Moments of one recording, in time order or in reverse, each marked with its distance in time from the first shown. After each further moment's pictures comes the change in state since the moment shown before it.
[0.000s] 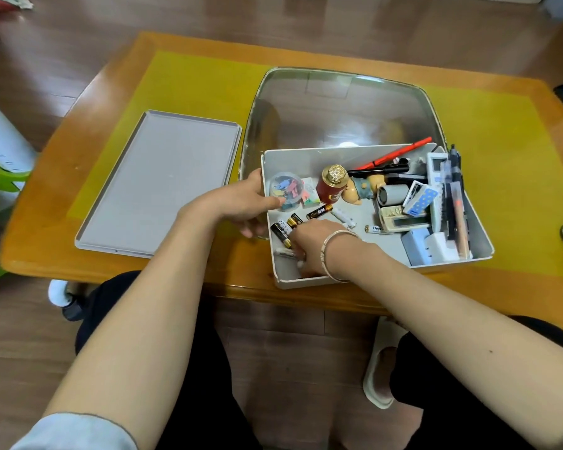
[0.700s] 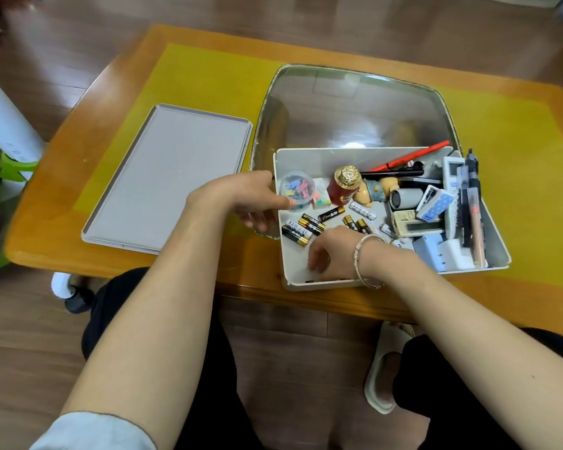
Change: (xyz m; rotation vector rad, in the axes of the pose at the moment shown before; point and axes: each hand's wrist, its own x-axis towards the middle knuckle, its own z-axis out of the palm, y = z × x) left_hand 0.002 0.001 -0.011 0.061 -0.069 -0.018; right_hand -0.007 0.021 0.006 0.261 -0.118 -0.039
